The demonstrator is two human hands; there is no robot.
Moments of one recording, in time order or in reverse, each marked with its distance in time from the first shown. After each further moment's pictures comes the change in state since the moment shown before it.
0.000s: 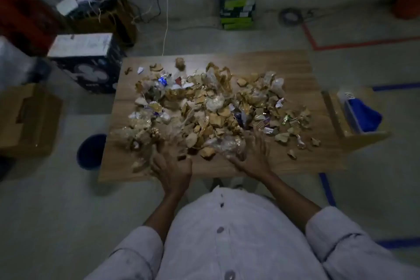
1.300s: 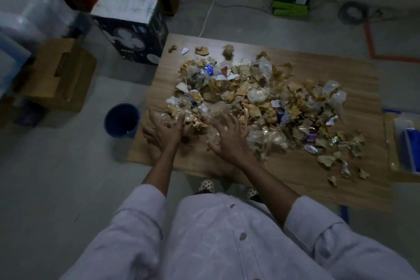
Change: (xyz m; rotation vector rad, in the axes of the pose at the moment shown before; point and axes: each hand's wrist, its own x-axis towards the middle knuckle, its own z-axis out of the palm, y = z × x) left_hand 0.144 -0.052 -0.041 -0.309 0.078 -0.620; right_hand 0.081 -0.175 0.065 -0.125 -0.204 -0.338
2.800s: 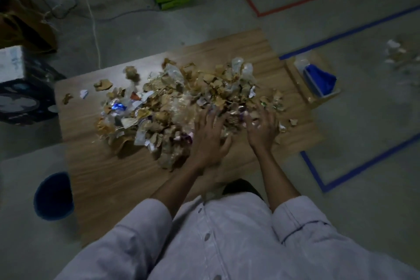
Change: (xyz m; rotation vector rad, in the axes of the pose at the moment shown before) left_hand -0.147 0.108 0.126 0.282 -0.764 1.419; right_hand -0.078 0.168 -0.064 0.291 0.938 0.880
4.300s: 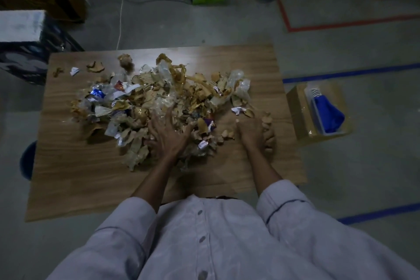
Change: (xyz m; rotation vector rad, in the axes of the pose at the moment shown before) left_hand 0.050 0.006 0.052 -0.174 0.160 -1.002; right_hand 0.130 0.048 0.008 -0.110 -0.457 0.370
